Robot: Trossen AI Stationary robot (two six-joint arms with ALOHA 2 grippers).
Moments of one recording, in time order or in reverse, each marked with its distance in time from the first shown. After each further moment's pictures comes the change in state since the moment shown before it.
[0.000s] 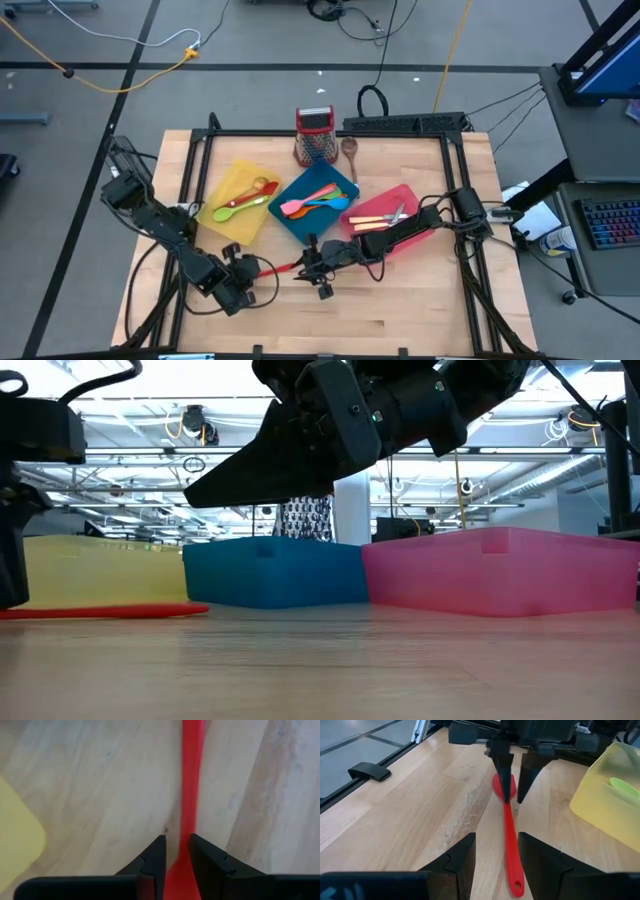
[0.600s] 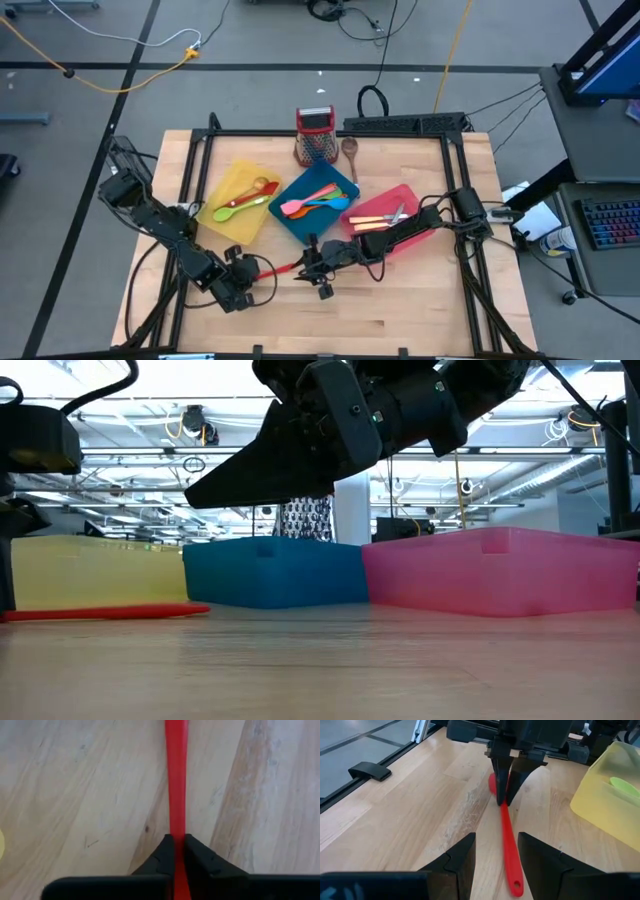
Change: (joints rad) left arm 0.000 -0.003 -0.092 0.227 0.050 0.040; right arm 0.000 0.000 -0.001 0.000 0.000 0.001
